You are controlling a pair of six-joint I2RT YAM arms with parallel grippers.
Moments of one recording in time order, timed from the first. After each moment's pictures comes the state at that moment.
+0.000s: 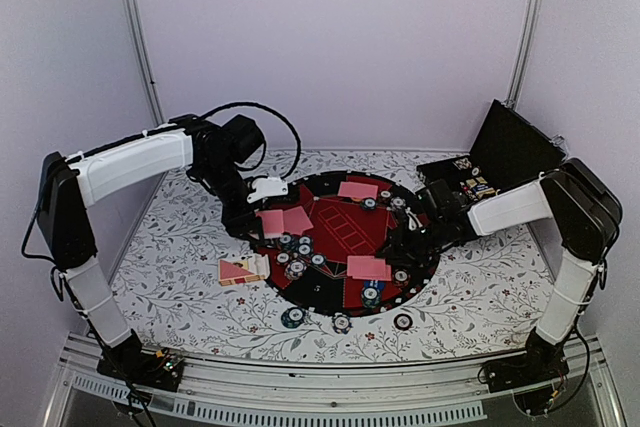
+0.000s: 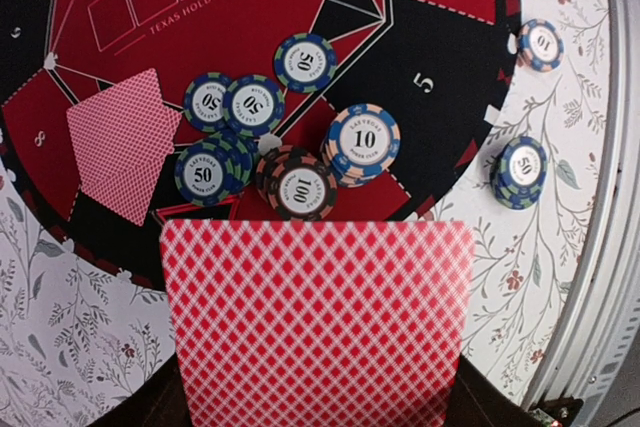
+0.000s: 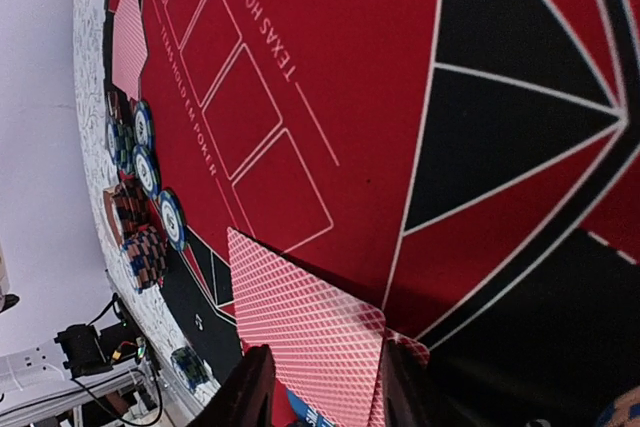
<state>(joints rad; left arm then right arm) -0.63 1.76 1.54 -1.11 0.22 0.75 0.56 1.82 0.90 -0.01 -0.52 0.82</state>
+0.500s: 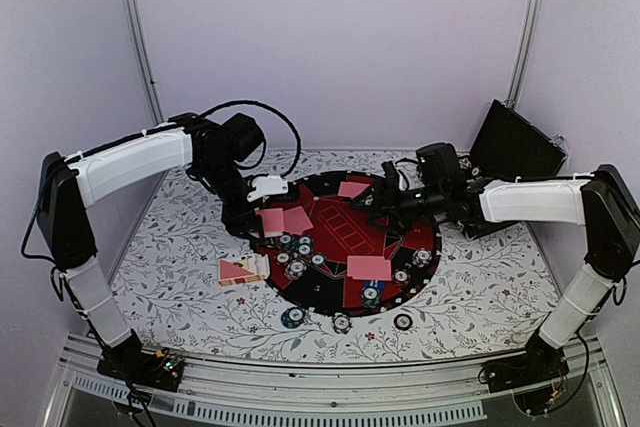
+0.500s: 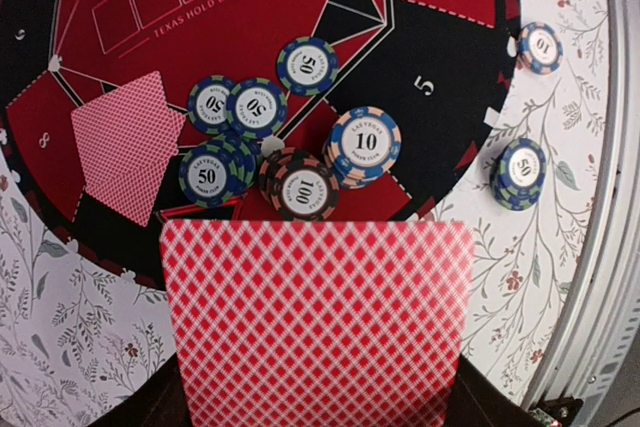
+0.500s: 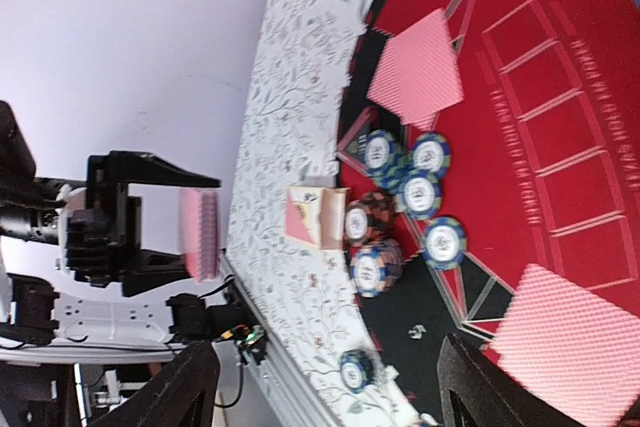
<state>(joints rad) -0.63 1.76 1.56 -1.11 0.22 0.75 0.63 1.65 1.01 0.06 -0.57 0.89</state>
